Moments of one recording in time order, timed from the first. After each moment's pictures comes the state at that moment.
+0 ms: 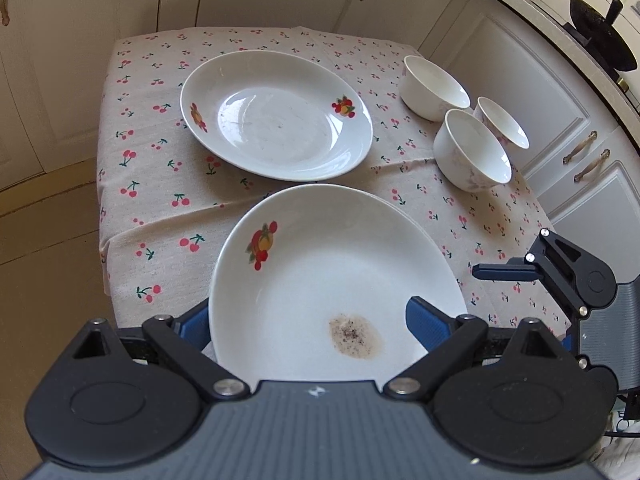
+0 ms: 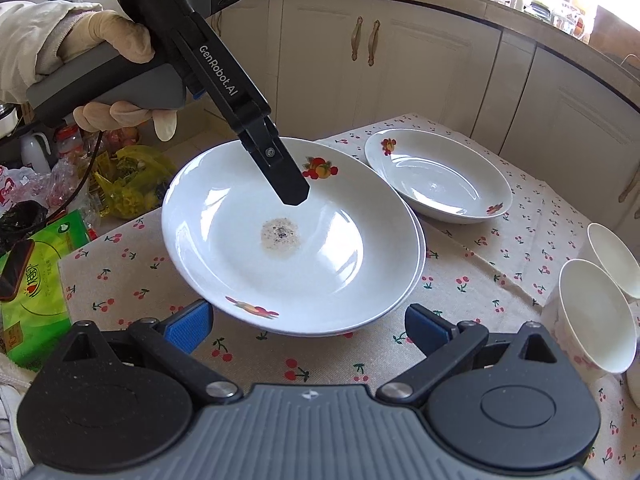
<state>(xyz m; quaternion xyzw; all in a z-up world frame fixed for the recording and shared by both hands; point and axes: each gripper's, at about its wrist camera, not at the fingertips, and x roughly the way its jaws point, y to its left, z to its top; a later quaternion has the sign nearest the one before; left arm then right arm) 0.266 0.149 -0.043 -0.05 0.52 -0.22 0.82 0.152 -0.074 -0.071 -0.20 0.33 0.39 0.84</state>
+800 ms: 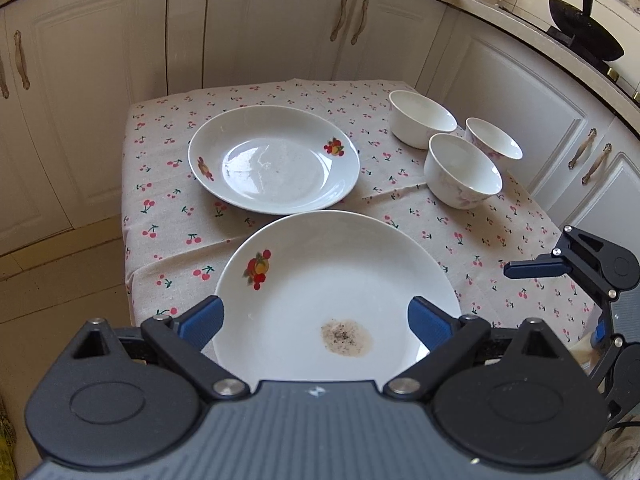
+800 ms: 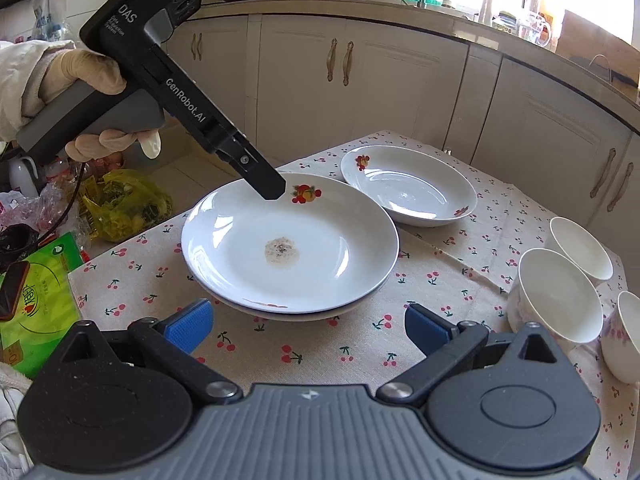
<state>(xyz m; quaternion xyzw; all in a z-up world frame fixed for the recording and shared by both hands) 0.229 0.138 -0.020 0.00 0.44 -0.20 0.88 0.129 -0.100 -0.053 -0.17 0.31 0.36 0.86</state>
